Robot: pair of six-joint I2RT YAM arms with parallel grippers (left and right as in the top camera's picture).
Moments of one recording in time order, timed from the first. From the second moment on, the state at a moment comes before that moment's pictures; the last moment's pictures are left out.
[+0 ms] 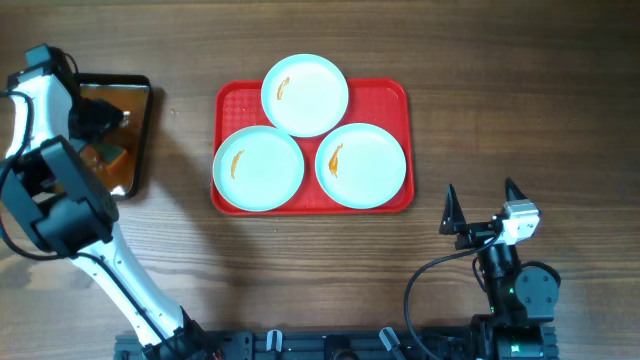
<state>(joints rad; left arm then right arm) 0.44 2.29 1.85 -1.06 -0.13 -0.52 -0.01 0.01 0.01 0.00 -0.12 0.04</state>
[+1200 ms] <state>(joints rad) 0.45 2.27 1.74 -0.90 -0.06 -0.71 -0.01 0.01 0.01 0.00 -0.12 0.04</state>
